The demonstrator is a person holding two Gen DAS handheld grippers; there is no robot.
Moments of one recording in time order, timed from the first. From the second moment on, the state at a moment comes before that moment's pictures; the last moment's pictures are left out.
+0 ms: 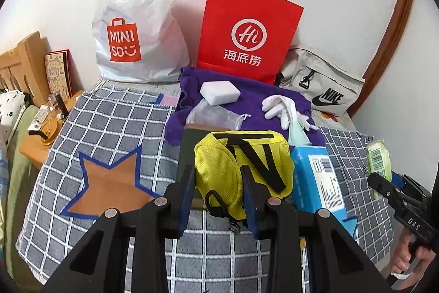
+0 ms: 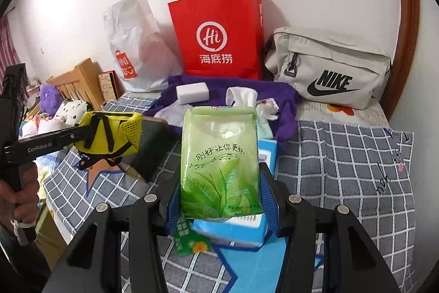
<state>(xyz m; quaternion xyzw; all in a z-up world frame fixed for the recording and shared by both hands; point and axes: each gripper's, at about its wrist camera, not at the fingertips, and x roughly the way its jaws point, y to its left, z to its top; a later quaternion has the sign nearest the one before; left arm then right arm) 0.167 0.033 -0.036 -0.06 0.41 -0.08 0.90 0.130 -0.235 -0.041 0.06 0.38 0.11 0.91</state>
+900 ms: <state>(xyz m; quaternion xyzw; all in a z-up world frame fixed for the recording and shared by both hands) 0.282 0.015 -0.059 -0.06 0.45 -0.09 0.89 0.265 -0.252 -0.051 0.05 0.40 0.10 0.91</state>
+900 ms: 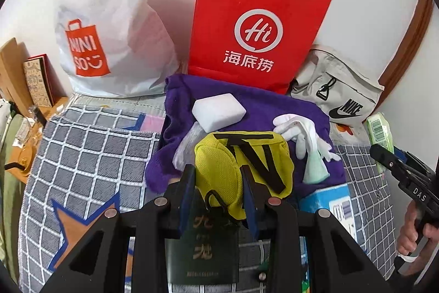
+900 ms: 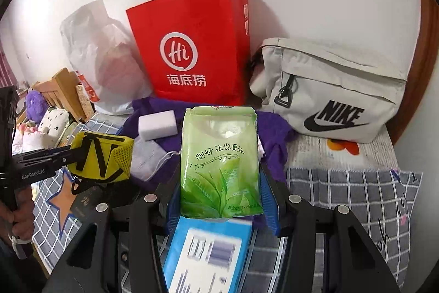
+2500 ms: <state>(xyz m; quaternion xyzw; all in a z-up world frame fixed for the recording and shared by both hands) 0.380 -0.012 -0.127 -0.03 0.52 -0.10 0.85 0.390 -0.253 -0.152 0.06 0.51 0.11 0.85</state>
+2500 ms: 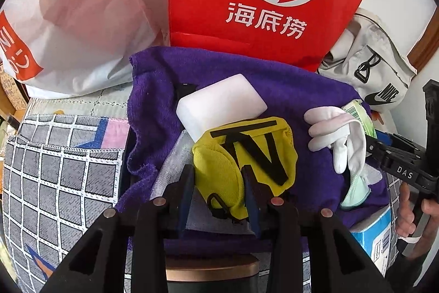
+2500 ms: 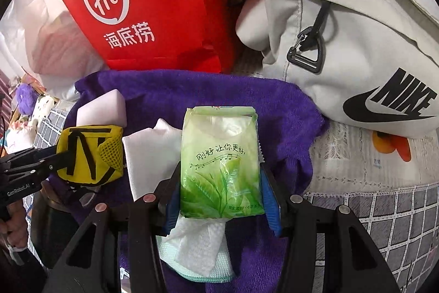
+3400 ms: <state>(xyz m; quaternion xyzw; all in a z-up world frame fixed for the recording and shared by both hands) 0.324 0.019 -0.074 -0.04 0.47 -0.07 0.88 0.320 -0.254 -0.077 0.07 0.45 0.12 0.88</state>
